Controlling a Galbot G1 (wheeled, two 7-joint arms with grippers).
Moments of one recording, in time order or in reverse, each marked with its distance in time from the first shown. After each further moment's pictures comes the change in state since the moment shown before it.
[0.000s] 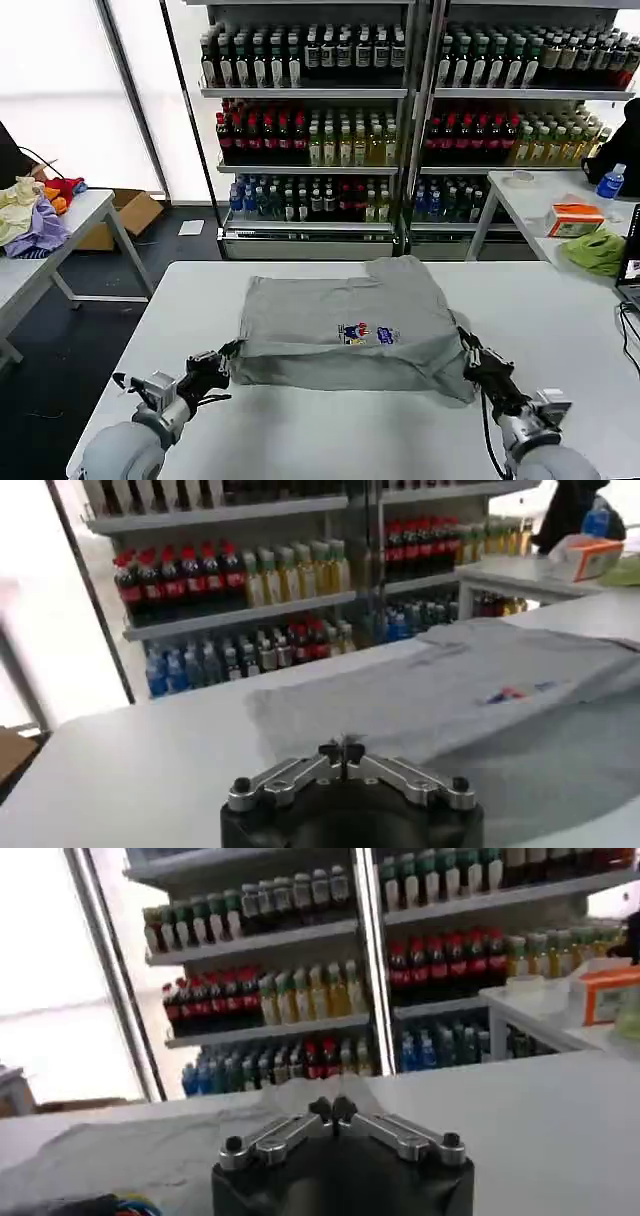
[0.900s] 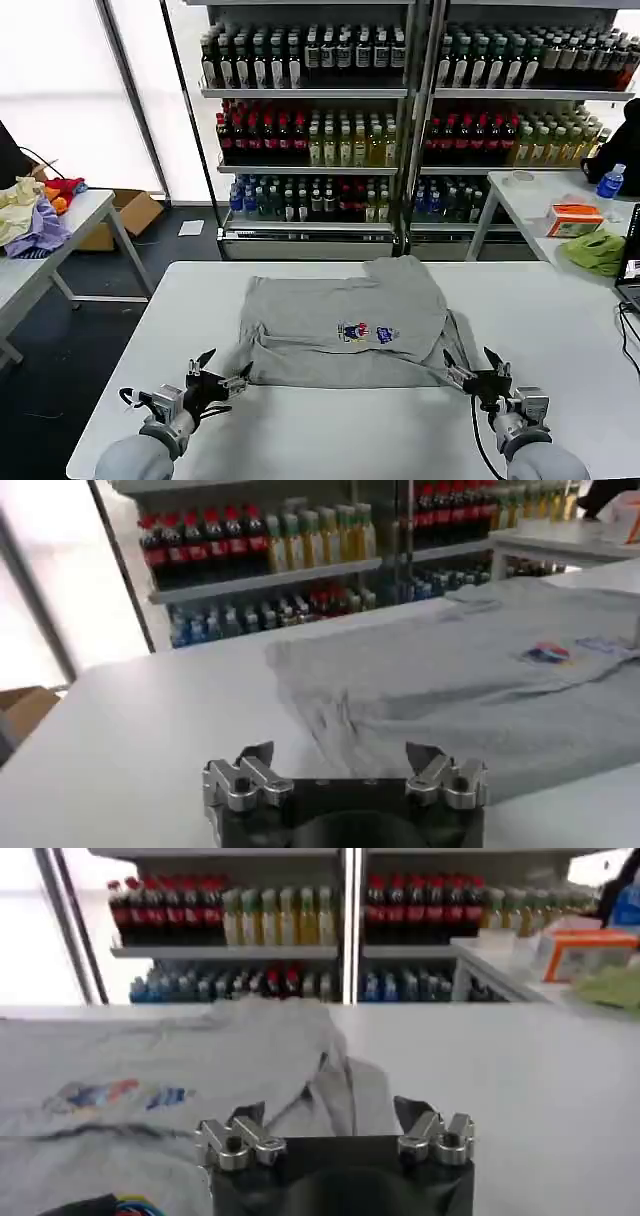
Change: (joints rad) left arm 0.081 -0.073 -0.003 0.014 0.049 -0.006 -0.048; right arm -0.149 0.075 0.054 0.046 -0.115 -0.149 0.079
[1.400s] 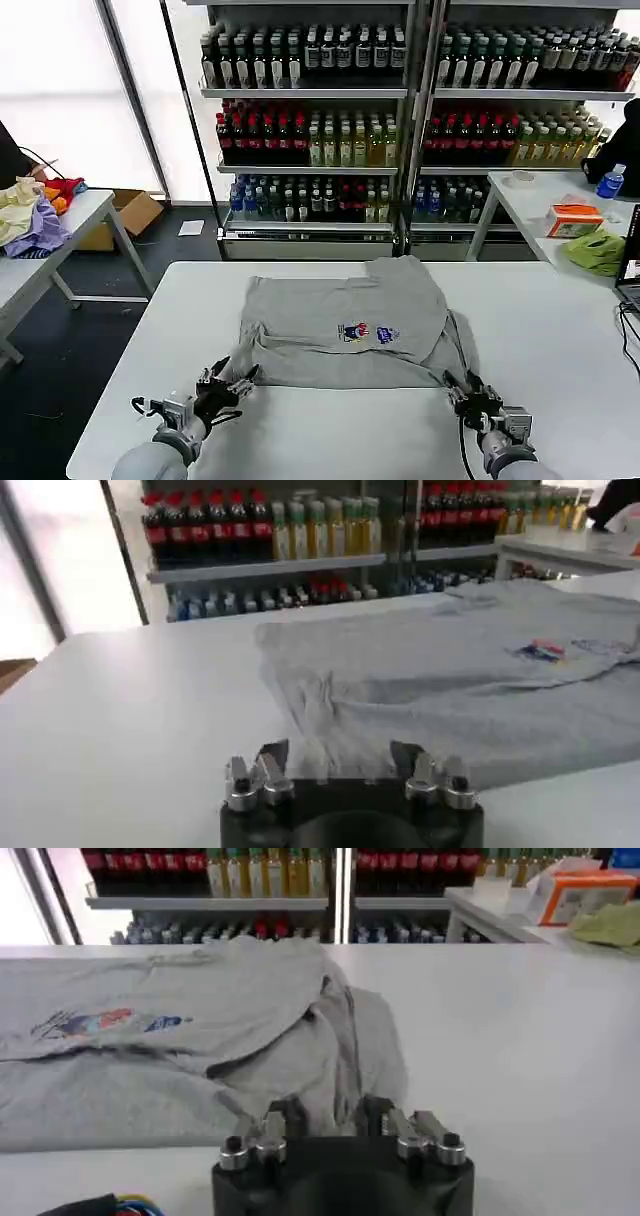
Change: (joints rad) left arm 0.004 -0.055 0.019 0.042 -0.003 -0.025 -0.015; right arm -0.014 0.017 -0.027 -0.033 -0.034 -0.002 0.008
